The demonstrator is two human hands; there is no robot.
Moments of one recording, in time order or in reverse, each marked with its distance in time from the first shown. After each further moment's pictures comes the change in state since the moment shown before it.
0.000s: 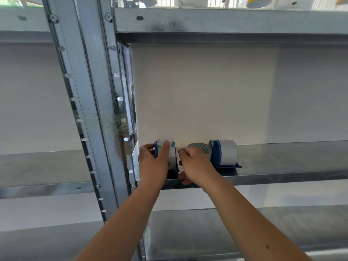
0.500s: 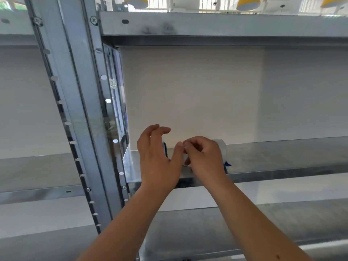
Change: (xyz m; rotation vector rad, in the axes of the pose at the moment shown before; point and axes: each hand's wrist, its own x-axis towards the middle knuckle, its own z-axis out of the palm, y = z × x) left_hand -0.046 0.034 0.014 0.268 0.029 0.665; right_hand -0.018 0.008 -0.030 0.199 0.384 -0.260
